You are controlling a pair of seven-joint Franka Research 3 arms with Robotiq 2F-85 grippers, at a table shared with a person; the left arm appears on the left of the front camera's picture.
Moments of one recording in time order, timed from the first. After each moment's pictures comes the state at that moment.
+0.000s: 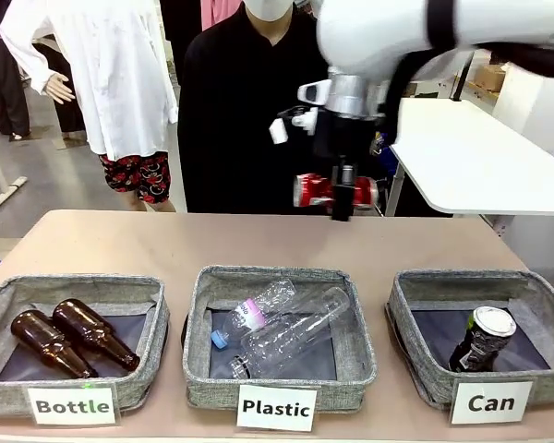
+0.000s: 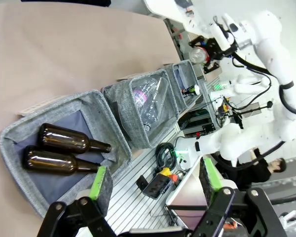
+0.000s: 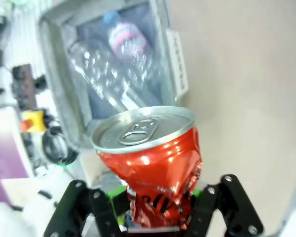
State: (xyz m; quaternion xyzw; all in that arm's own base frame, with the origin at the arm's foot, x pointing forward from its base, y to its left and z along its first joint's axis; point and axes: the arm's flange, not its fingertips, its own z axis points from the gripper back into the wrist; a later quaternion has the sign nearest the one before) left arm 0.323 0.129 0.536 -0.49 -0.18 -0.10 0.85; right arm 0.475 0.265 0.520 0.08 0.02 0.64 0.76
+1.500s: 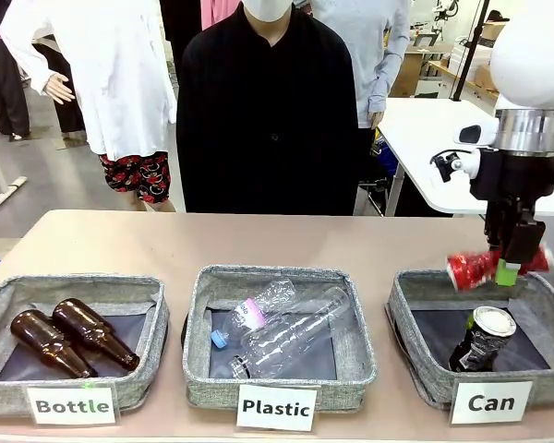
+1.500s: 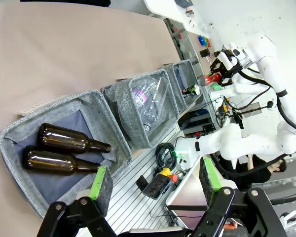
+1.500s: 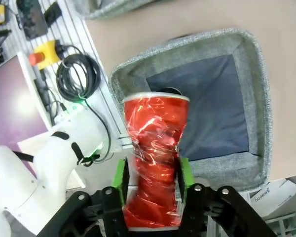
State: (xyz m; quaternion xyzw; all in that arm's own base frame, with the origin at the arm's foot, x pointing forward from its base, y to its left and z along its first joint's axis) left arm 0.323 0.129 0.536 -0.49 -0.18 -0.10 0.85; right arm 0.396 0.075 0.496 0.07 0.12 0.57 0.81
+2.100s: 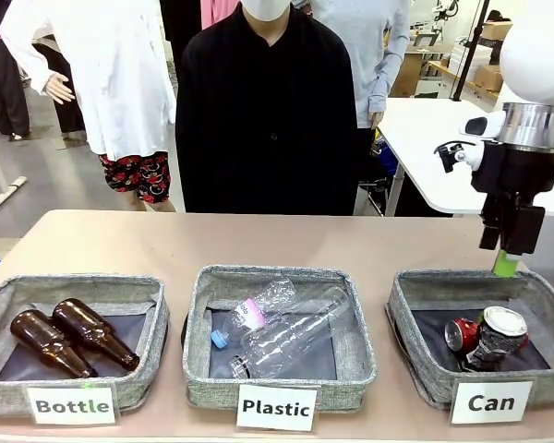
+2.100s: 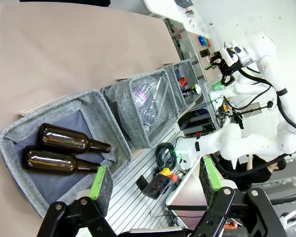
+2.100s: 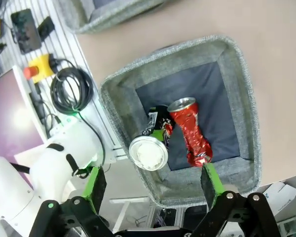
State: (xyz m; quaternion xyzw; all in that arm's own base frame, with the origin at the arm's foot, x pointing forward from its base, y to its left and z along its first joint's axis) left arm 0.323 0.129 0.536 -0.49 -0.18 -0.10 0.85; right arm 0.404 0.069 0.499 0.08 0.08 0.56 0.82
